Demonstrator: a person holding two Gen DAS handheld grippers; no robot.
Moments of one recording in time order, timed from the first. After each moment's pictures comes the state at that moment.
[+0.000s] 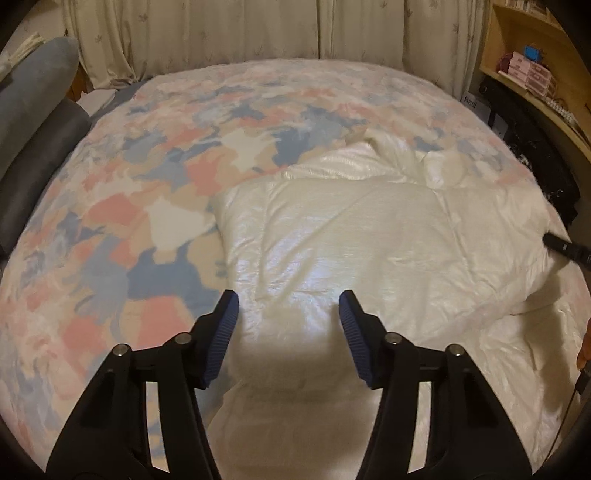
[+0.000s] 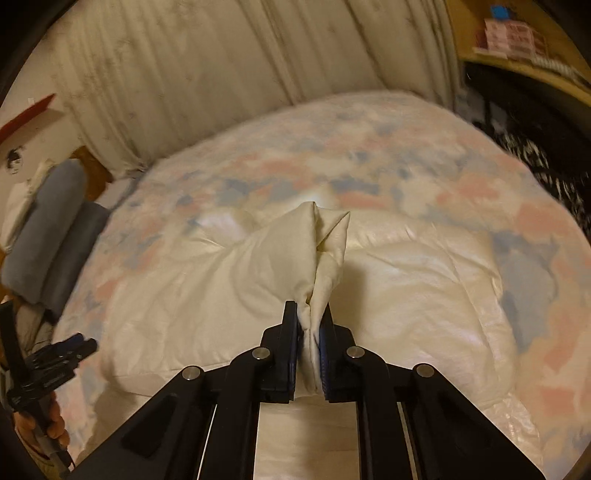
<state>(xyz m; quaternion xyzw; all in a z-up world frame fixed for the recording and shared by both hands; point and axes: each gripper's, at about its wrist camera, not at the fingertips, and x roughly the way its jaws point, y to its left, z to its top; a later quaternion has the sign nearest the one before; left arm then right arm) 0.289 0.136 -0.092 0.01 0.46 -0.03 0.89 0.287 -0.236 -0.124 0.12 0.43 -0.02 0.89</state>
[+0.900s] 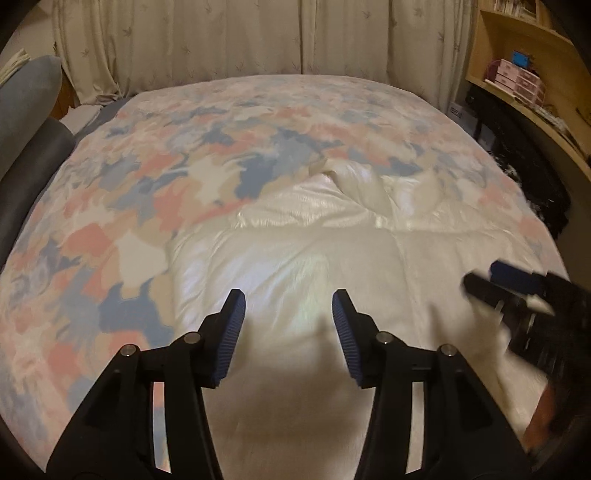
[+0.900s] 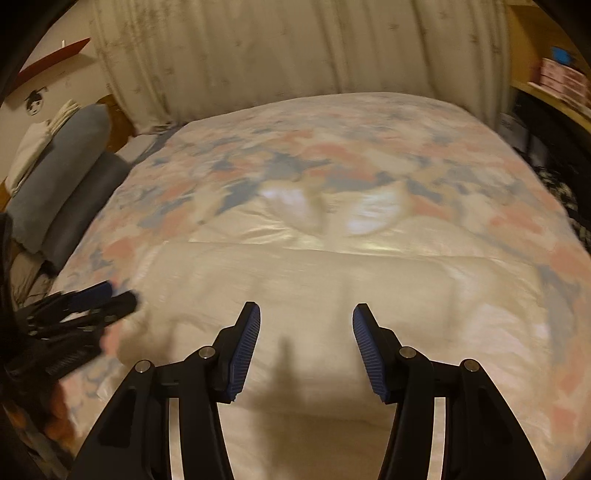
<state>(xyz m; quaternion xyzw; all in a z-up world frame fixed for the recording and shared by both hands) 0.319 0.076 -0.062 0.01 0.43 -0.05 0.90 0.305 -0.111 -0.097 0.04 0.43 0.05 0.90</state>
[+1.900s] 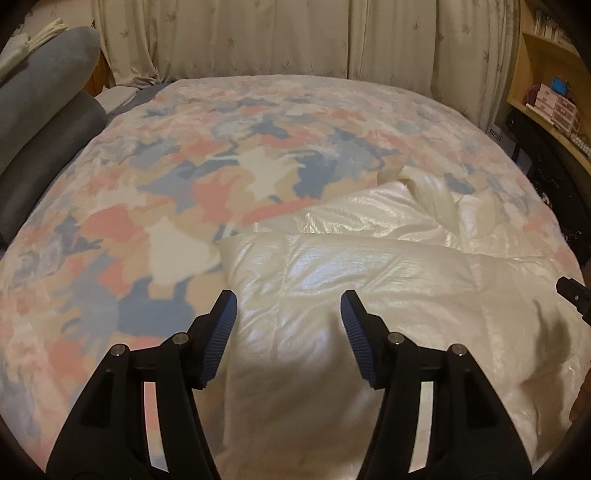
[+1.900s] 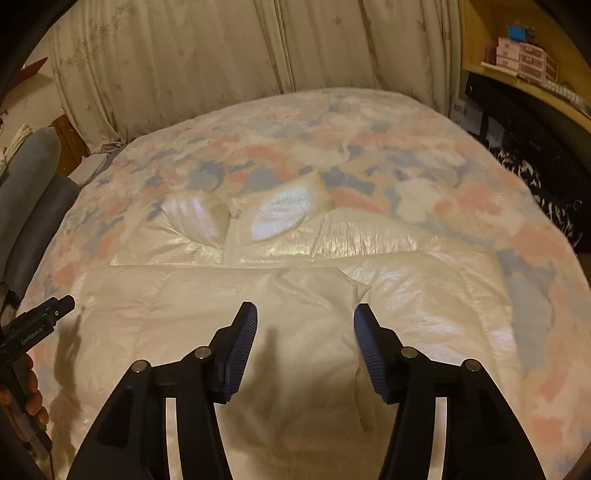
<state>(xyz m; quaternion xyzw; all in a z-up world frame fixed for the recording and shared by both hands) 0.335 0.146 -0.090 -0.03 0.42 0.01 0.91 0.309 -0.218 -0.116 0.06 0.41 -0.05 0.91</state>
